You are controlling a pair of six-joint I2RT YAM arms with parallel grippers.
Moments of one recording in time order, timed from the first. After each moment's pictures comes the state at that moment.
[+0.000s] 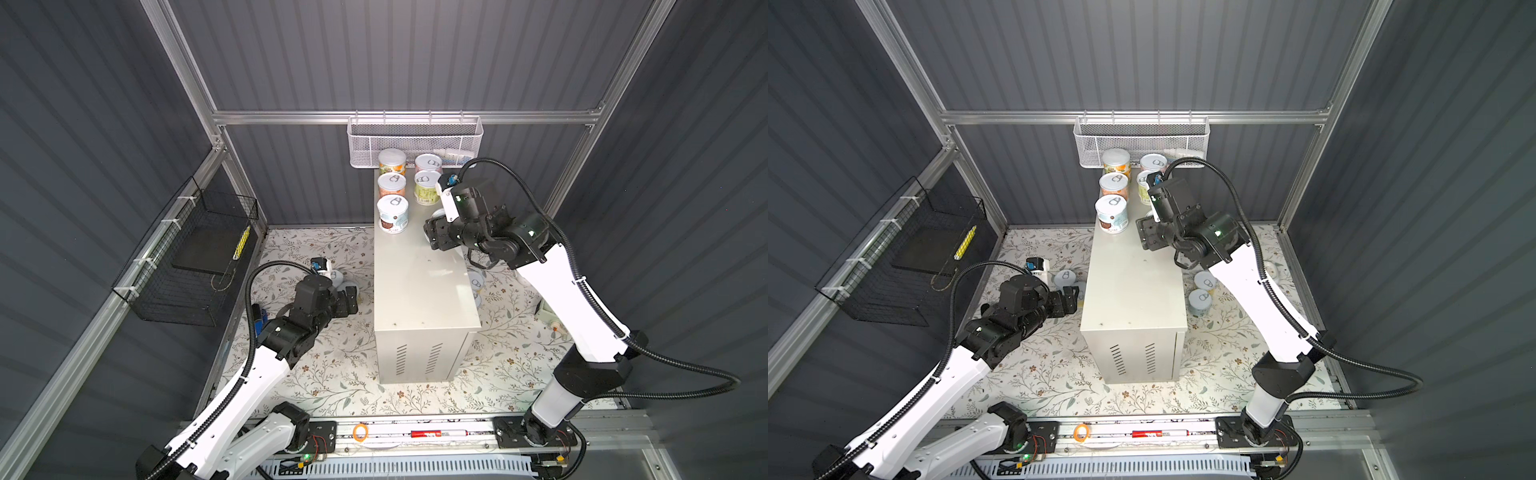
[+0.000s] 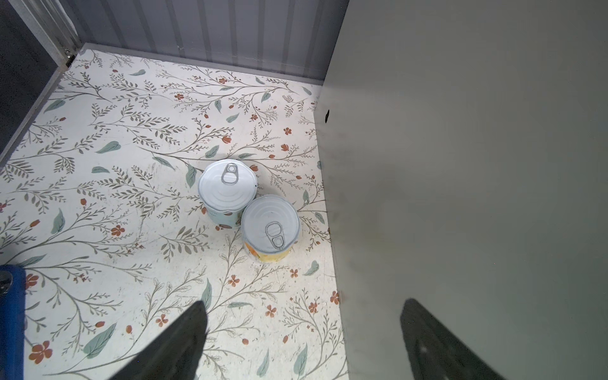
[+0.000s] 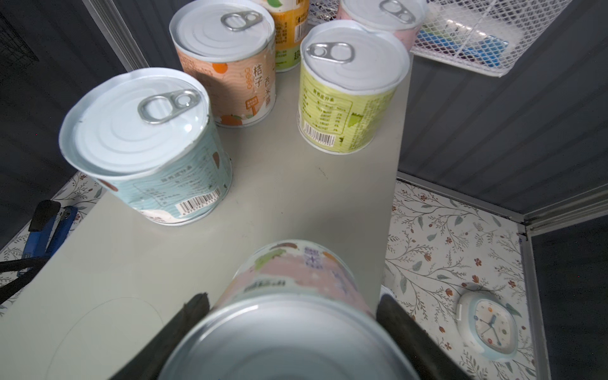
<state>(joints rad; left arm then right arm) -0.51 0.94 0.87 -0.51 -0.20 -0.39 0.73 1.70 2.20 -1.11 0.31 0.16</state>
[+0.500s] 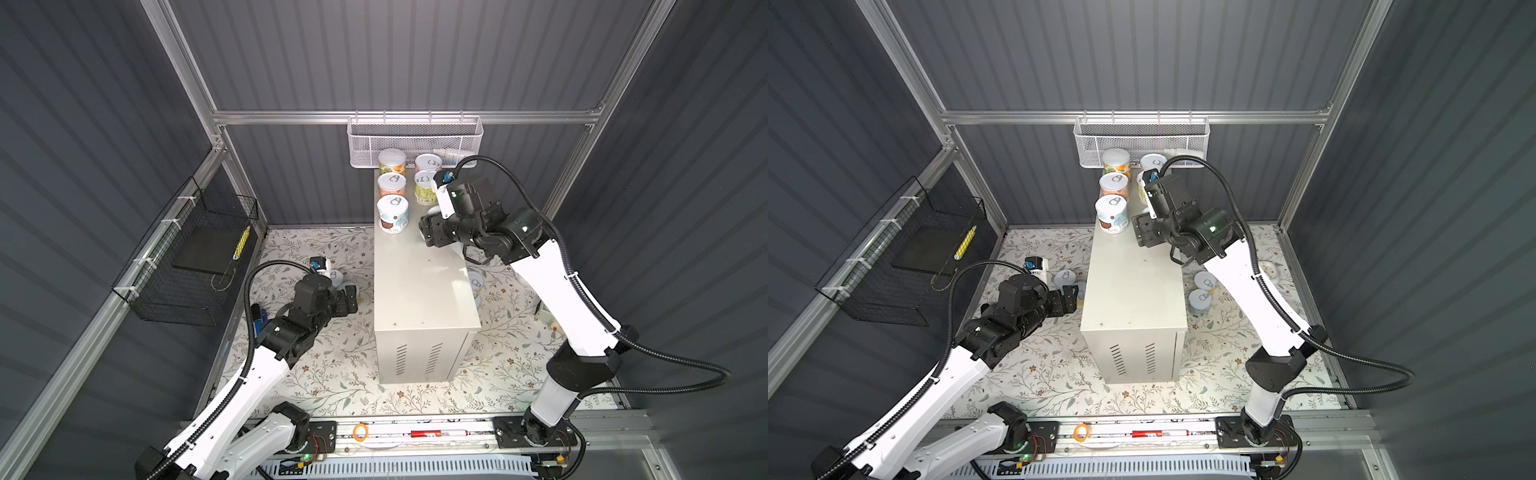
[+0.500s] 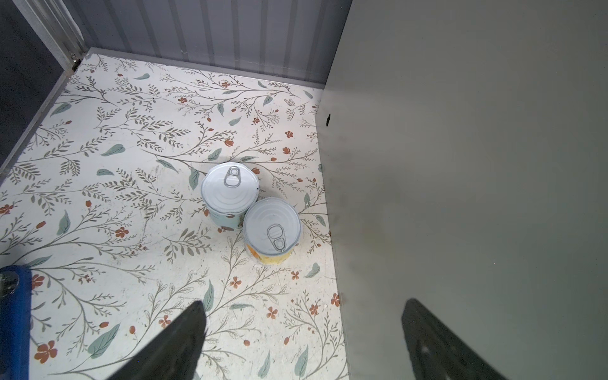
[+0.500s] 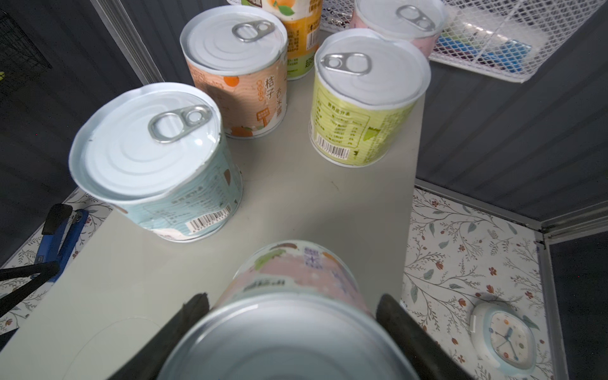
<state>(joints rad) -0.51 0.94 0.88 -0.51 -0.21 -0.39 0.72 1.75 2.26 -1.11 0.28 0.16</state>
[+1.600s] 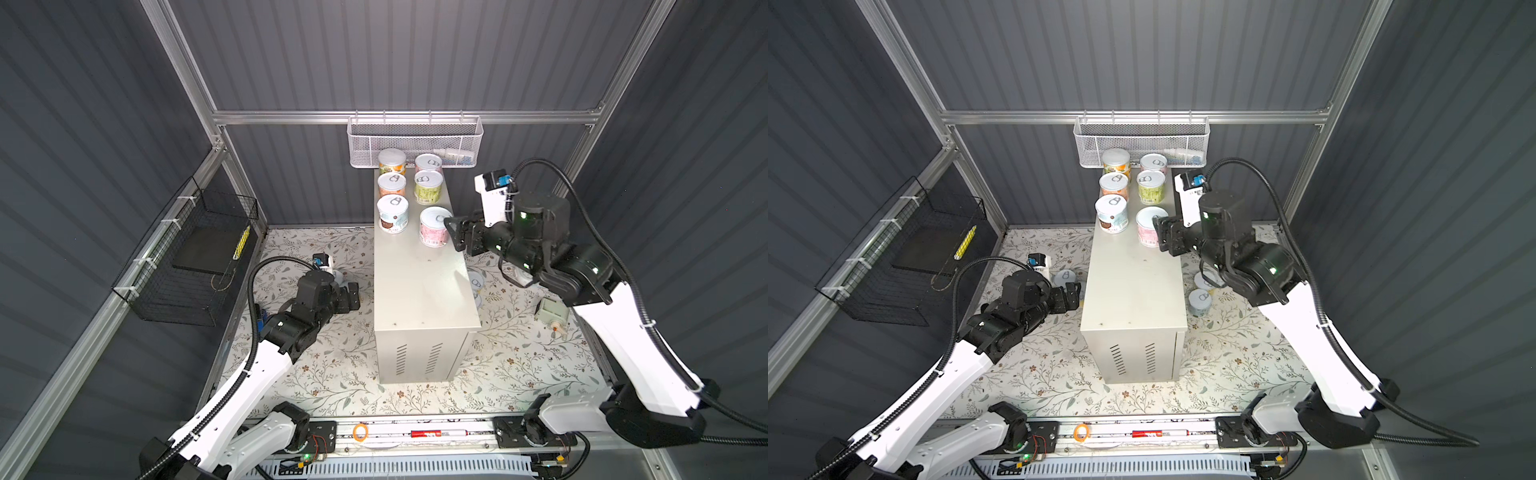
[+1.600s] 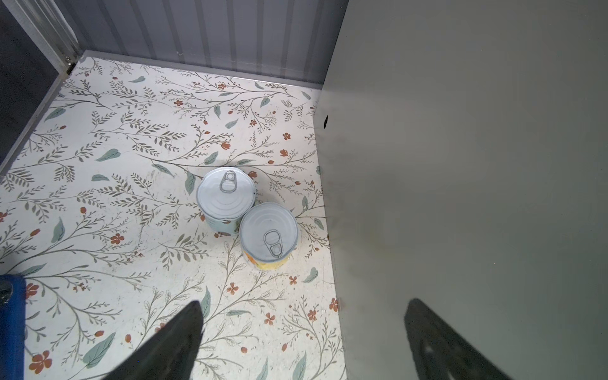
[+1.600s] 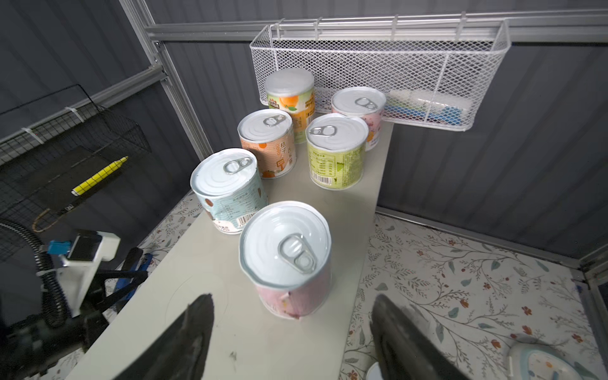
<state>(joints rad) -0.51 0.99 0.90 -0.49 -0.20 -0.38 0.71 1.31 1.81 -0.79 0.19 0.19</state>
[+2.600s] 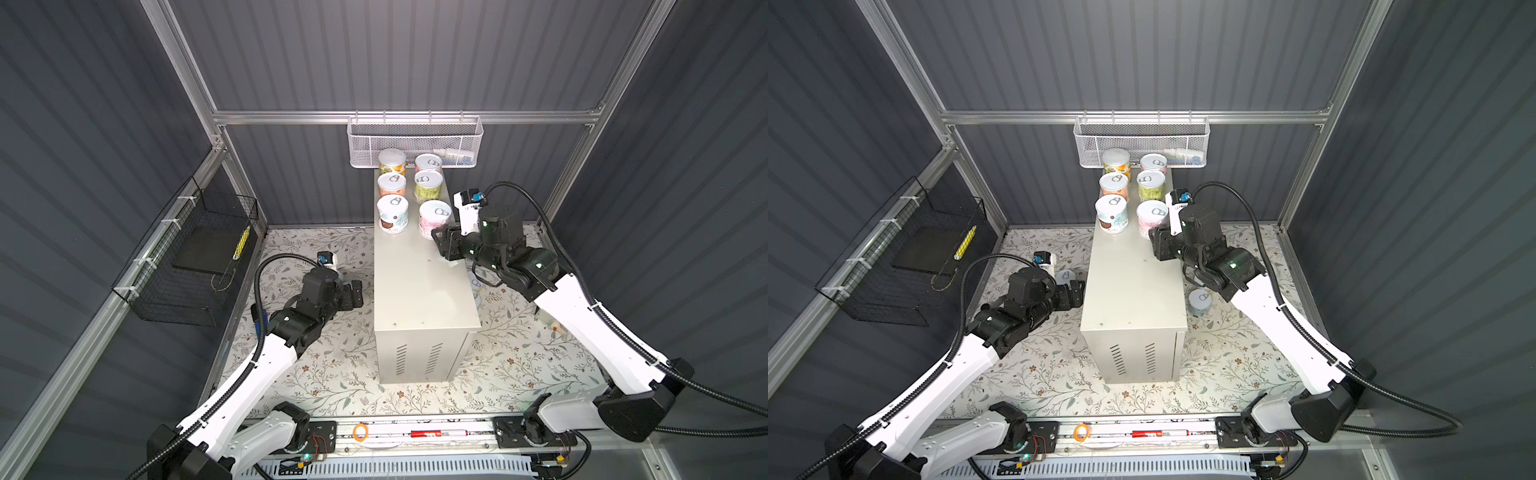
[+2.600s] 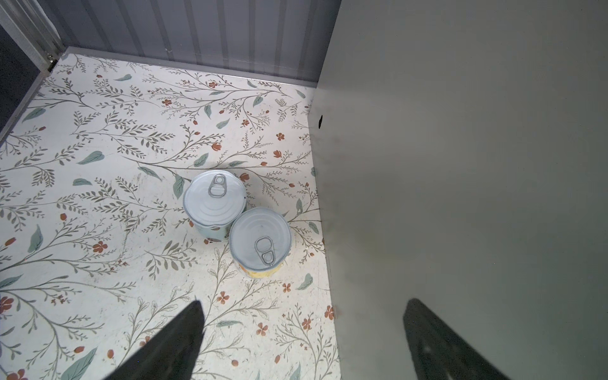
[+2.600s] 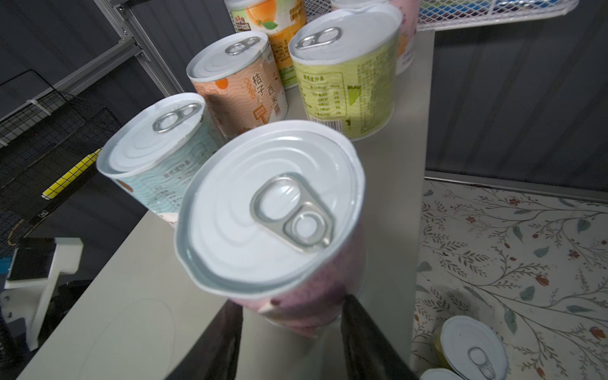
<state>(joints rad) -0.51 1.04 0.90 -0.45 -0.19 -0.38 0.63 1.41 1.59 -0.56 0.08 0.31</state>
